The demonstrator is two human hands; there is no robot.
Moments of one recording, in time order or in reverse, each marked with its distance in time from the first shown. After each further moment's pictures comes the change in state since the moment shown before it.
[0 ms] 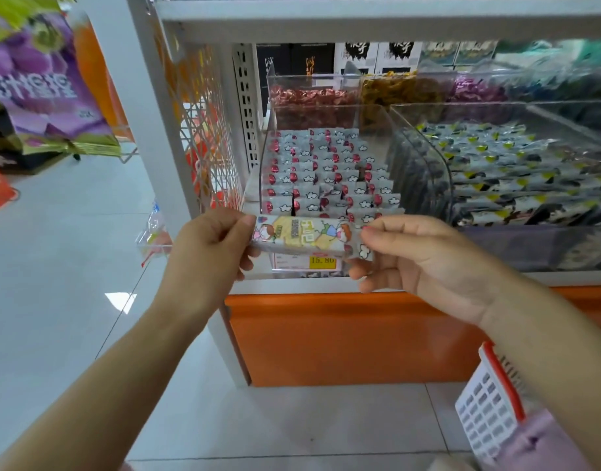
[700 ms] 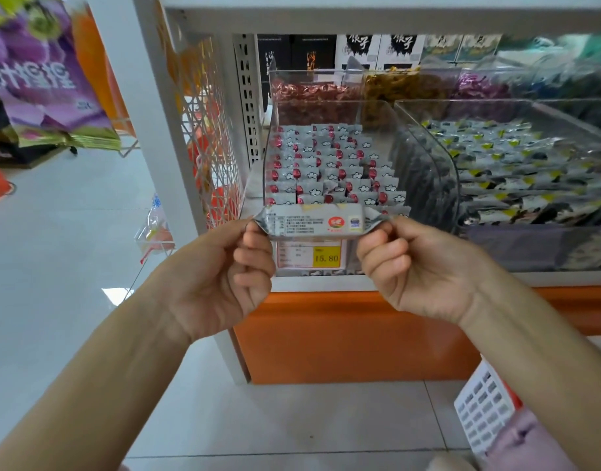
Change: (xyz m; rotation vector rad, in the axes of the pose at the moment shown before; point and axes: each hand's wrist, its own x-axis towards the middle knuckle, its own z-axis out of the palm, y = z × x) left_hand -0.001 0.012 -0.009 -1.047 -0.448 -0.768; right_hand 0.009 -0.003 0.012 0.736 0.006 0.407
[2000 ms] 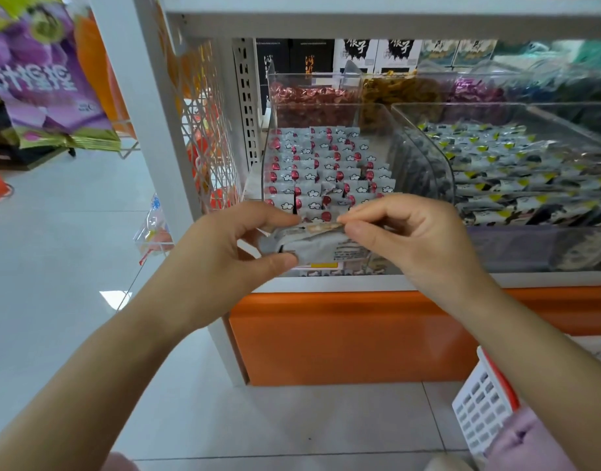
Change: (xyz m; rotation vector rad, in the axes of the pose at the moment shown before) left_hand -0.011 -0.002 0.002 1.506 0.105 0.850; right_hand 0.001 0.005 -0.008 -1.279 0.113 -1.088
